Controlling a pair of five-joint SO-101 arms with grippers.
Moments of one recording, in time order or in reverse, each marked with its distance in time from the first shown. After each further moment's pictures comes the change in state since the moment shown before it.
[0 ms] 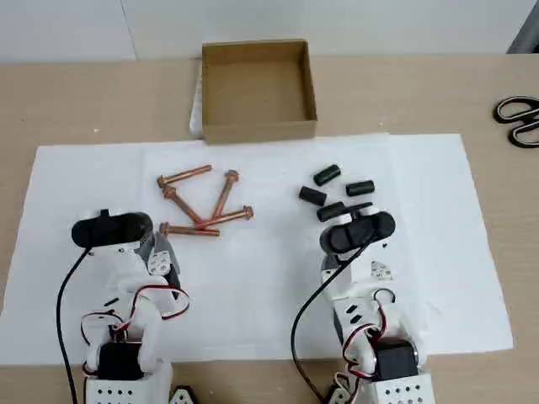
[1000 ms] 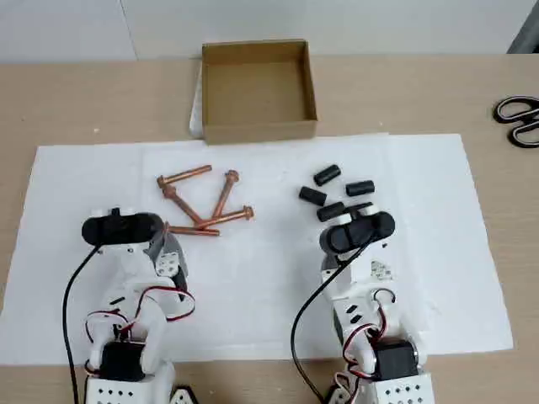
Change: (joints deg) left arm 3.4 0.0 -2.1 0.0 -1.1; right arm 0.0 0.0 -0.4 0.0 0.2
